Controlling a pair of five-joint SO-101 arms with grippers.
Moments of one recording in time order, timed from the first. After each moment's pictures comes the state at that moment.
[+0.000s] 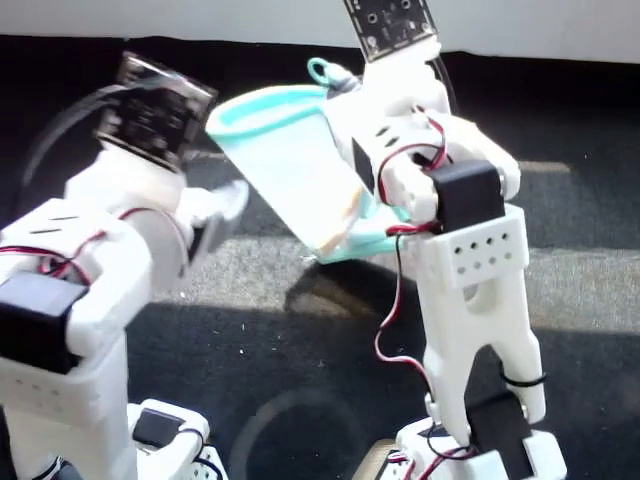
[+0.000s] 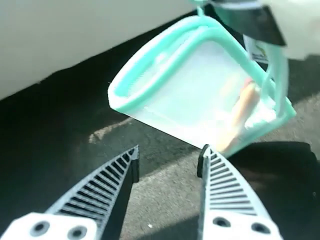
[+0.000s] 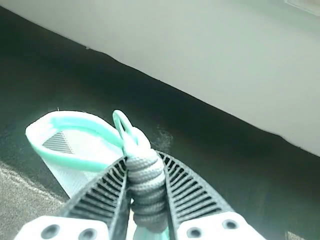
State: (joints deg) left arm 10.2 -37.4 -10.5 95.4 -12.7; right arm -25.4 -10.8 -26.0 69.0 11.8
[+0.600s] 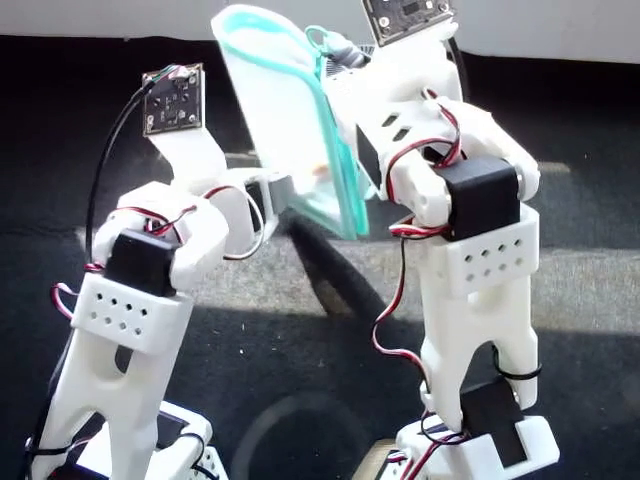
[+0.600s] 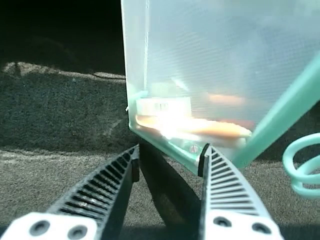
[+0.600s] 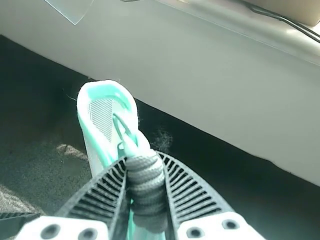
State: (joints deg) left arm 13.4 -37.2 20.6 66.0 25.0; right arm -25.5 -7.6 -39.2 73.2 11.8
